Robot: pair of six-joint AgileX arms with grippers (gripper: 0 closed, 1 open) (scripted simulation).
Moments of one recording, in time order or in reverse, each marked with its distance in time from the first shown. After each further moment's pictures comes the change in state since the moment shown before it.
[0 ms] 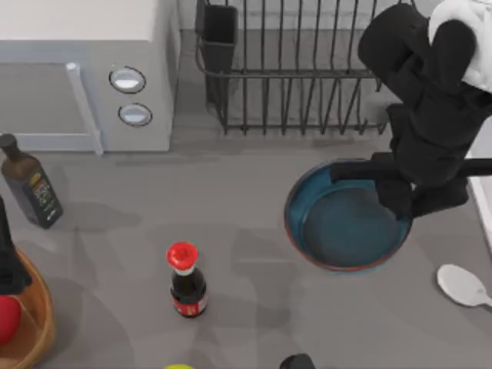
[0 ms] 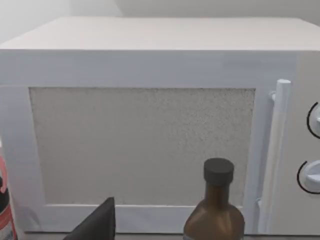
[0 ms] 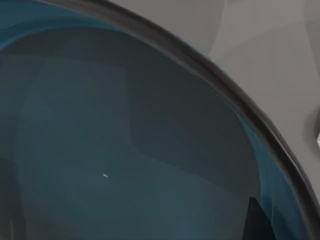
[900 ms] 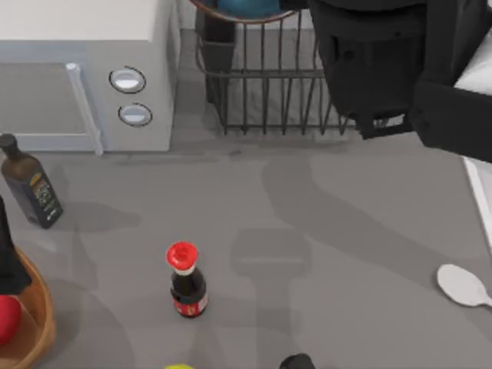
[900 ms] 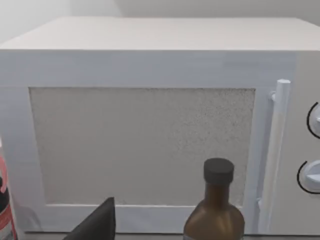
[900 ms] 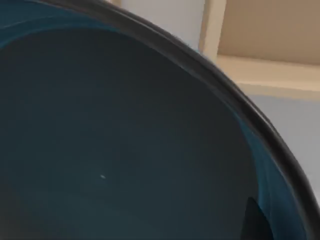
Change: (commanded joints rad) left arm 0.000 0.000 0.000 0.000 0.000 0.000; right arm 0.446 -0.272 0.007 1.031 0.908 -0.416
